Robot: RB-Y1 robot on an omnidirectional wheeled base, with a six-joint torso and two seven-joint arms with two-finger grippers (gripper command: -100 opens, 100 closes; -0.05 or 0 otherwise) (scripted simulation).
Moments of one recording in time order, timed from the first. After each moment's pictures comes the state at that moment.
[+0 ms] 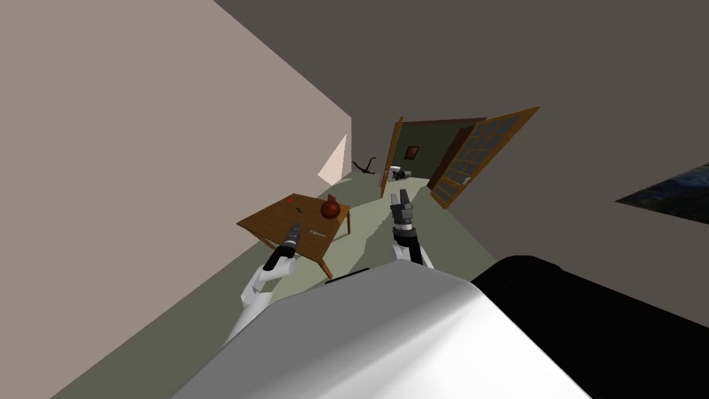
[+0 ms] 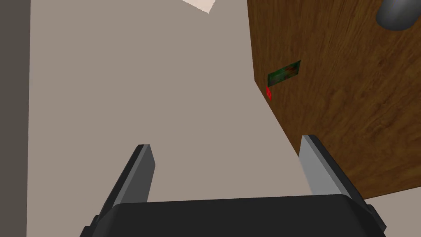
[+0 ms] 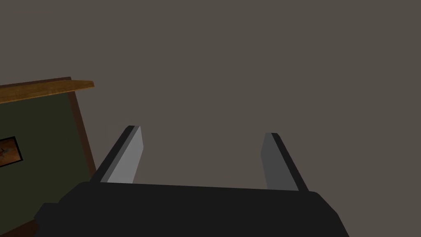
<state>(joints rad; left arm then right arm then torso) 0.06 0.30 -0.03 -1.53 0.20 0.10 -0.20 0.47 0.03 -0.04 -2.22 0.07 -0.61 0.03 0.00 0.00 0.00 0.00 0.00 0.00</state>
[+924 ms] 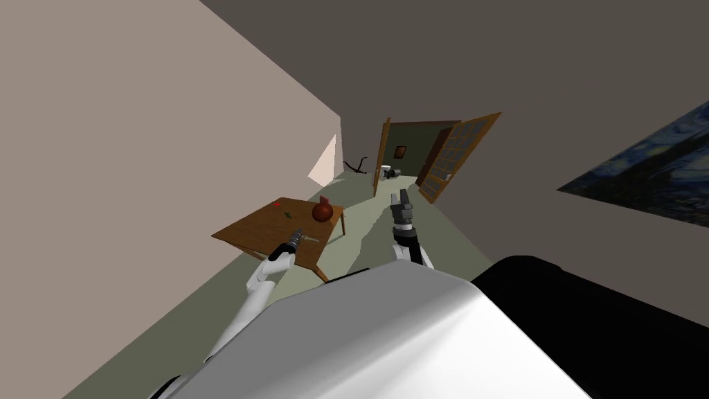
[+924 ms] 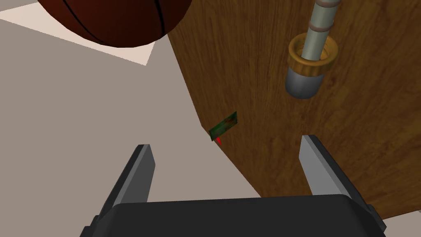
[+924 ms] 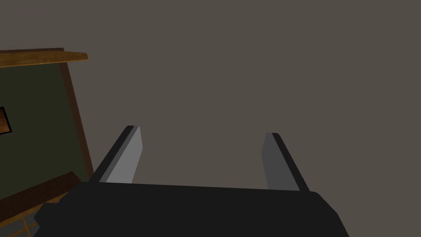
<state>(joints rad) -0.08 0.34 -0.04 -1.27 0.26 0.29 -0.24 0.47 0.03 -0.04 -2.22 0.07 -0.61 0.03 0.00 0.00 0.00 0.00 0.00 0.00</state>
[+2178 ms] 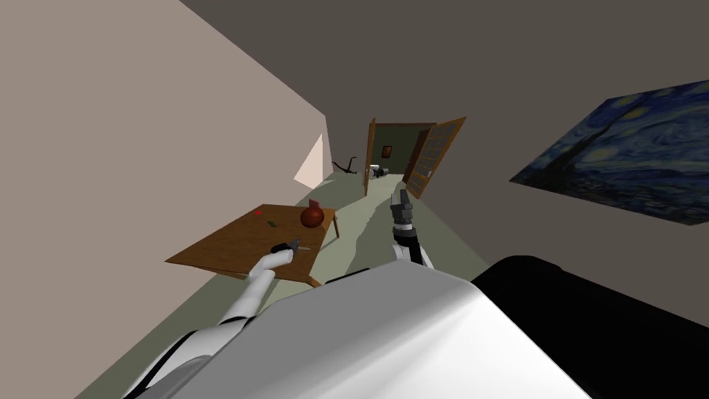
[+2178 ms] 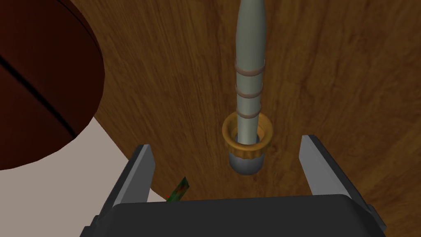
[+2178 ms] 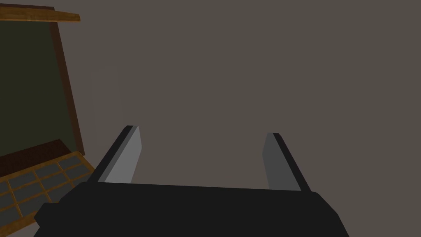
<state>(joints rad) -0.27 0.40 -0.07 -0.91 0.34 0.52 -0.30 0.47 0.03 -0.04 -2.22 0.07 -0.61 0.03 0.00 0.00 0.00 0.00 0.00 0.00</state>
